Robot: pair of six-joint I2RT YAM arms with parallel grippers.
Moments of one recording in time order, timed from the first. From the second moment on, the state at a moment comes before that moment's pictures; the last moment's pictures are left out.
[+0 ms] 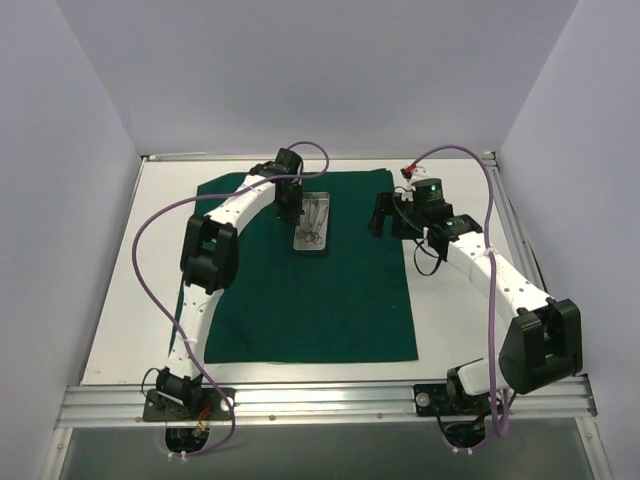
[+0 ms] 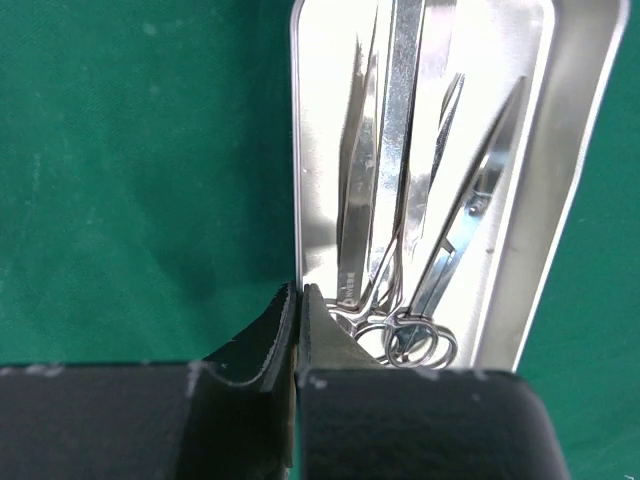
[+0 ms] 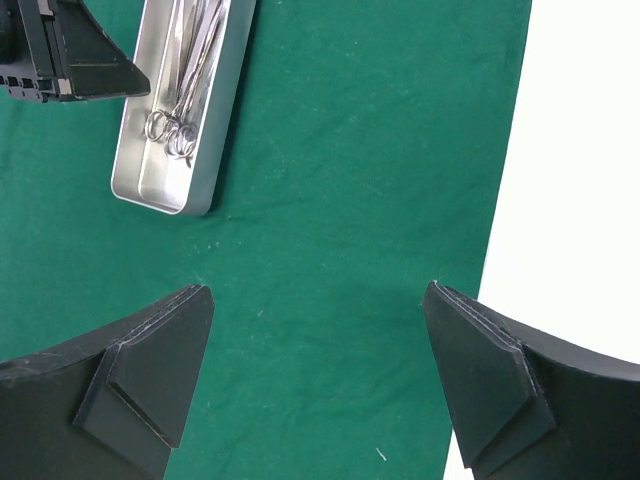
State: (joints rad) left arm -0.43 2.42 2.14 -0.82 0.05 -0.41; right arm 0.31 1.40 1.05 -0.35 -0.08 0.32
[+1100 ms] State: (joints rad) left arm -0.22 2.05 1.79 -0.85 -0.08 -0.30; right arm 0.32 1.40 1.05 -0.35 -0.11 0.32
